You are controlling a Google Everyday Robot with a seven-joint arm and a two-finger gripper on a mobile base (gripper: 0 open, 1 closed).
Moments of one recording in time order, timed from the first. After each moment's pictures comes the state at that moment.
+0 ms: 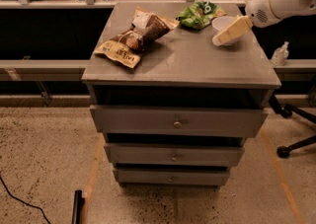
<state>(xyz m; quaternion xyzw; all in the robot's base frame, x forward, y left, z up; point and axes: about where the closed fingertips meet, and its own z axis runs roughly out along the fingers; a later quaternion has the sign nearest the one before) 0.730 -0.225 0.953 -0.43 0.78 0.06 0.45</state>
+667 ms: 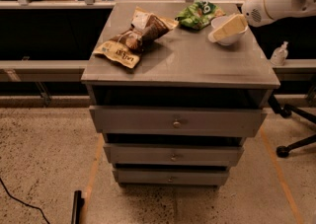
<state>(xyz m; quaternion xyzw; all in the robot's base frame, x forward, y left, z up) 0.750 -0.220 0.954 -0.40 0.78 0.05 0.47</state>
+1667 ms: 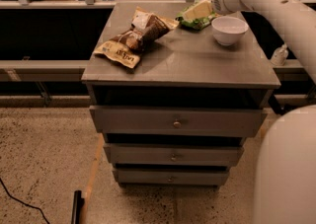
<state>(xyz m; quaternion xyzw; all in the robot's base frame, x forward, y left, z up) 0.856 -0.176 0.964 -0.28 0.79 0.00 0.55</state>
